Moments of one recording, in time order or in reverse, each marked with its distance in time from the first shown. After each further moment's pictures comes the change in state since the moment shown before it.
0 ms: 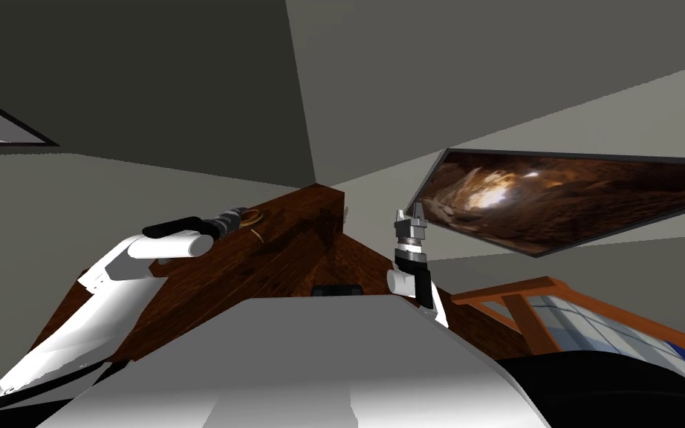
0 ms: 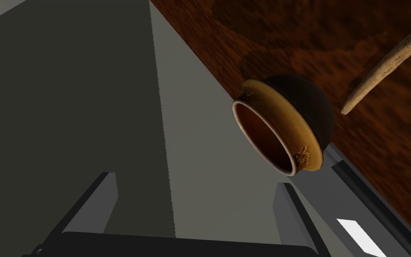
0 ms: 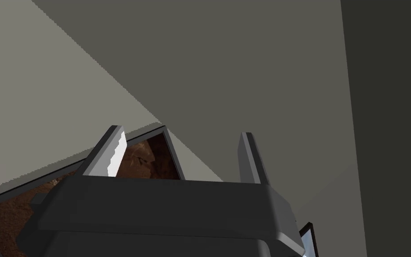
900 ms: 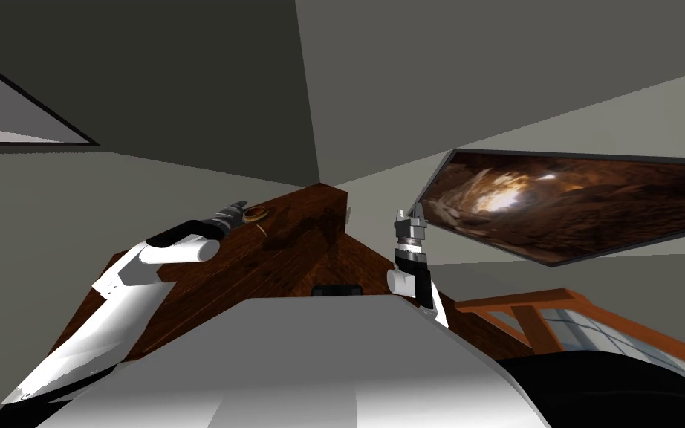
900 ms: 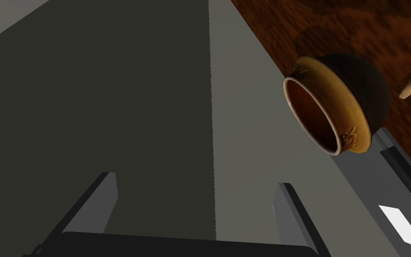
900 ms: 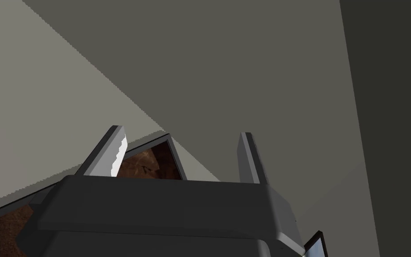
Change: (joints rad) left arm 0.027 -0.058 -0.017 -0.036 -0.081 -0.241 0.024; right arm 0.000 0.000 0.000 0.000 0.000 0.000 0.000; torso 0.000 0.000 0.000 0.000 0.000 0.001
